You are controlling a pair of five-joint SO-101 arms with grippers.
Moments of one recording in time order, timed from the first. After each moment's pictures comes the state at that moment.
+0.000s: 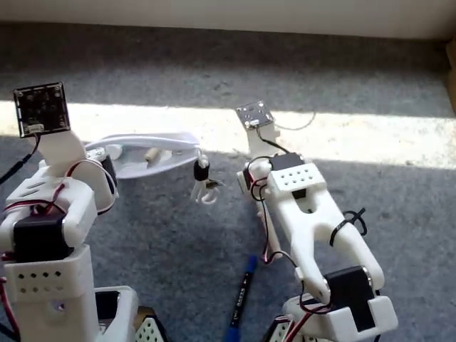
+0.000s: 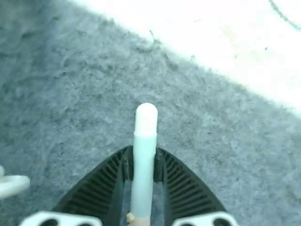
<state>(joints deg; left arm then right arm) -11.5 -55.3 29.4 74.4 11.6 -19.3 -8.8 34.6 48.7 8.8</state>
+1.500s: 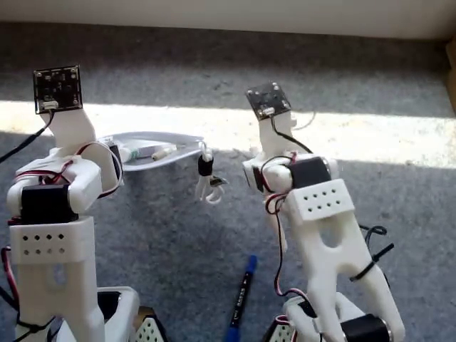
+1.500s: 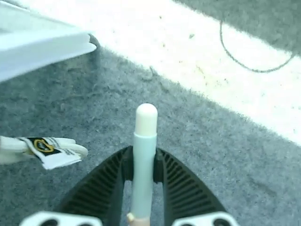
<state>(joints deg) -9.9 -44.4 25.0 75.8 11.6 -19.2 -30.4 30.5 62.5 8.8</state>
